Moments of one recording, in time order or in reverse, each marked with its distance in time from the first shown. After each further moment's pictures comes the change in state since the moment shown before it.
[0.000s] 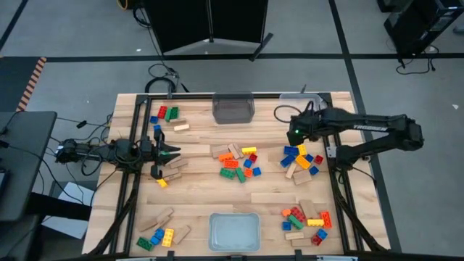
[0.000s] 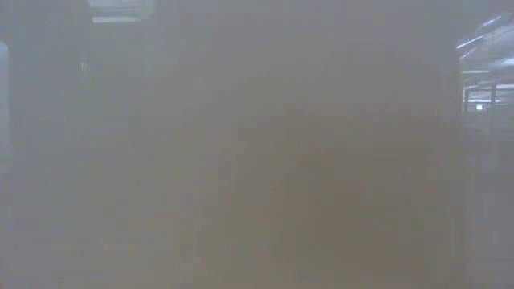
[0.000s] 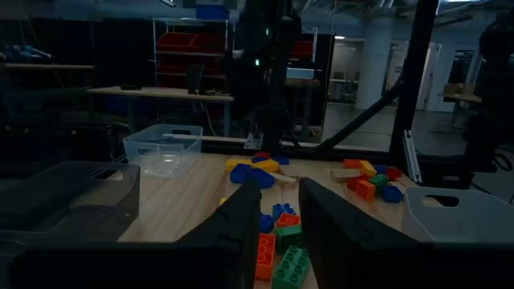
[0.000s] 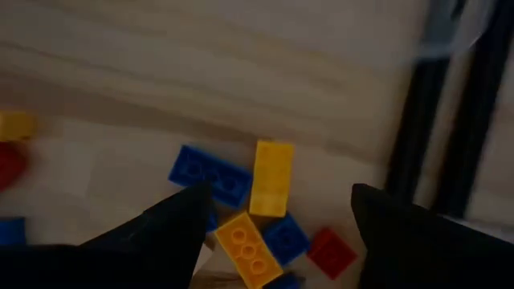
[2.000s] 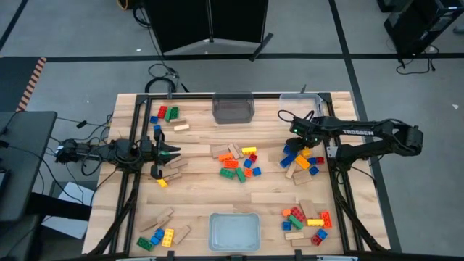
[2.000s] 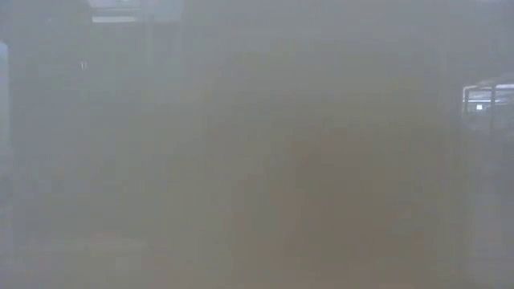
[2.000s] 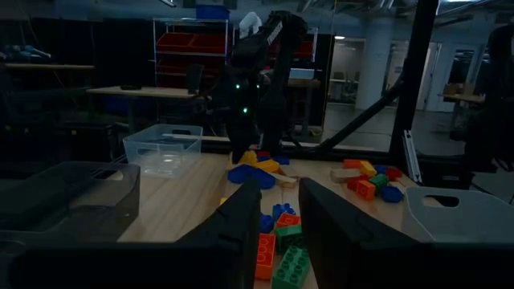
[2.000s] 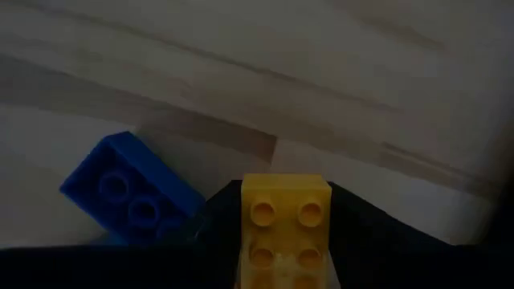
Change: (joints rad) left arm 0.000 0.000 0.000 0.000 0.000 0.000; right arm -0.248 0.002 -0.408 0.458 -0.178 -0.289
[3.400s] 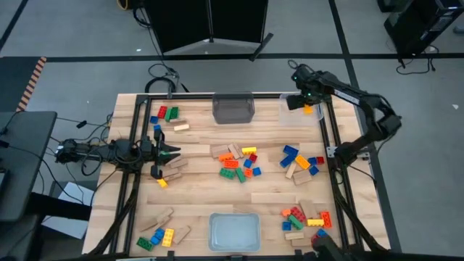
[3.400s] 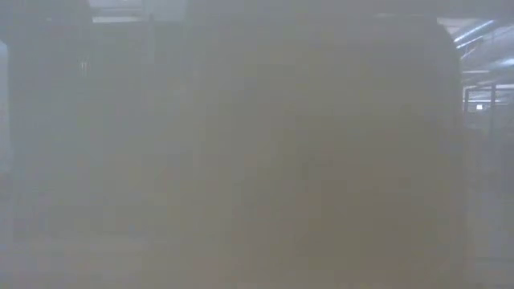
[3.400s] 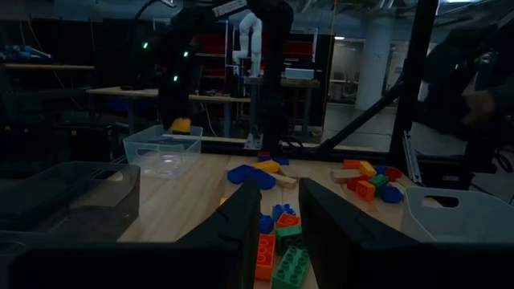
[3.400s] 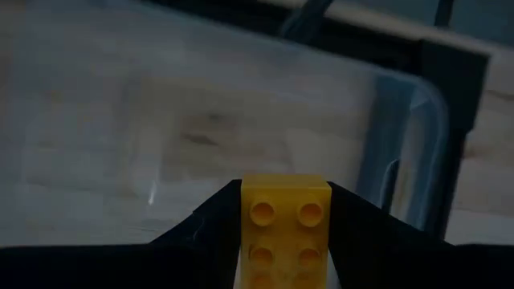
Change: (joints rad) left arm 0.000 0.000 0.000 0.002 0.000 0.000; right arm -0.494 0.368 0.547 -0.118 0.143 -0.418
